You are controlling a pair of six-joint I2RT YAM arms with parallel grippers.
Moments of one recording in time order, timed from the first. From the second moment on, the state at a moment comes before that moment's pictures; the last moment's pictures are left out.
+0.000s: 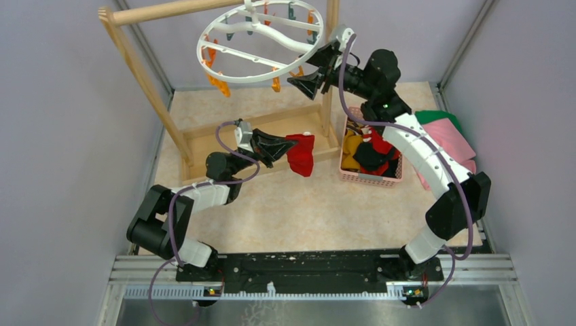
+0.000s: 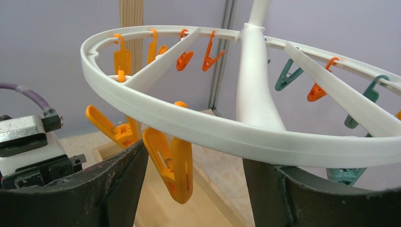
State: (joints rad) left arm -0.41 1.47 0.57 1.49 0.77 -0.53; right arm 0.50 1.61 1.63 0.25 -0.68 0.01
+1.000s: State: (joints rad) left arm -0.41 1.44 0.56 1.49 0.76 -0.53; right arm 0.50 1.50 1.20 0.58 -0.56 -0.20
